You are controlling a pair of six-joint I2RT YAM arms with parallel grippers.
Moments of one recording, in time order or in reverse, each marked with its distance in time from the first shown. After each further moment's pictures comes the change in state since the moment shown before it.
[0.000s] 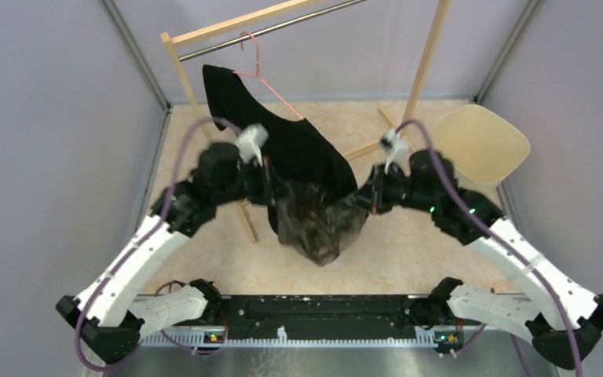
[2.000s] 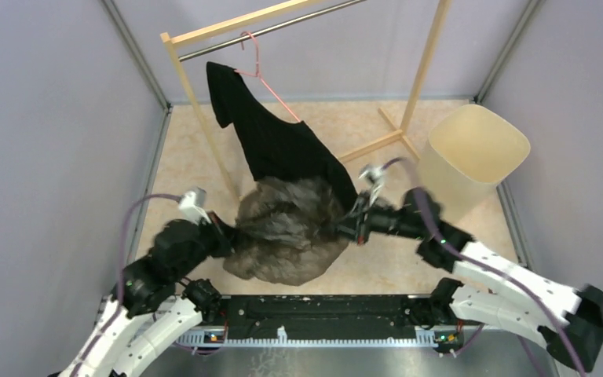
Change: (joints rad) left arm 0.002 -0.622 -0.112 -0.074 -0.325 -0.115; right arm 0.138 -0.109 -0.116 0.648 -0.225 -0.037
